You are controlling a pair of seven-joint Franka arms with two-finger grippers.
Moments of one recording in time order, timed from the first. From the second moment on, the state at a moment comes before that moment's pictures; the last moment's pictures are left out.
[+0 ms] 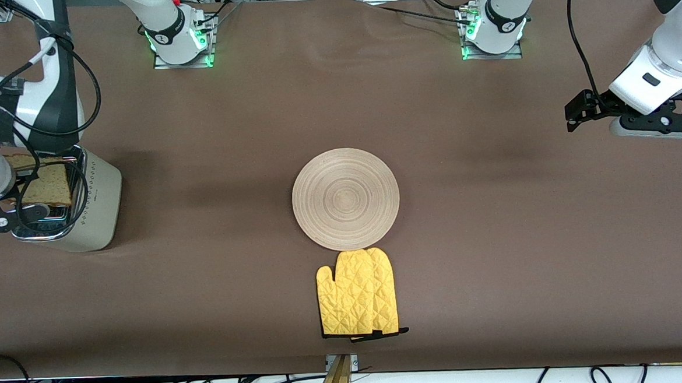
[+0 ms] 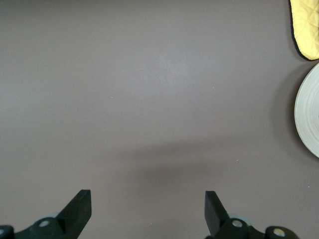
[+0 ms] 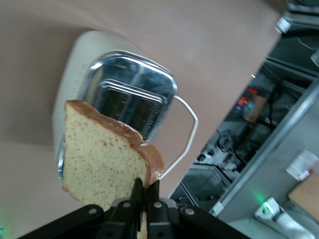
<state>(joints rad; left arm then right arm) 0.03 -0.04 -0.10 -1.77 0.05 1.74 0.03 0.49 0.40 -0.57 -1.47 -0.46 1.61 -0.37</state>
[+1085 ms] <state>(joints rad) 0.03 -0.04 -0.10 -1.77 0.05 1.74 0.03 0.45 0.50 -0.59 -1.51 -0.50 1.62 -0.26</state>
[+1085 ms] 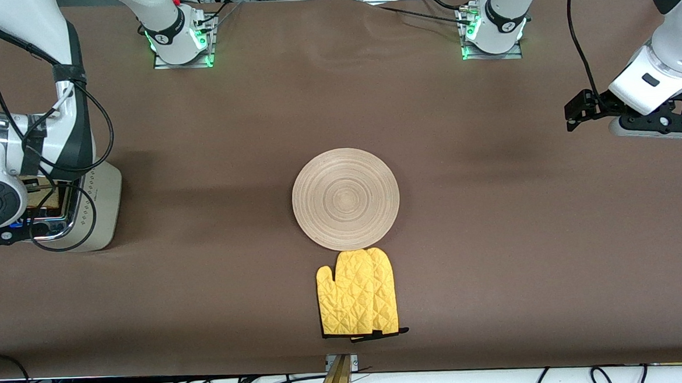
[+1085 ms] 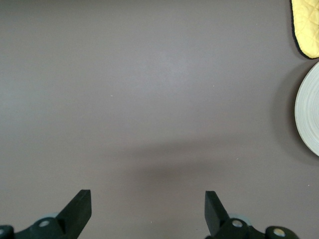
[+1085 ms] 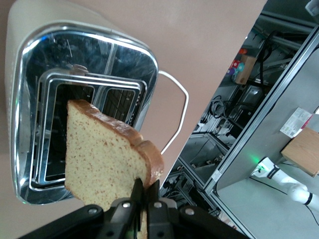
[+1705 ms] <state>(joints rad) 0.03 -0.04 -0.10 -1.77 0.05 1.74 0.03 0.46 0.51 -0.58 -1.53 -0.50 1.62 -0.17</state>
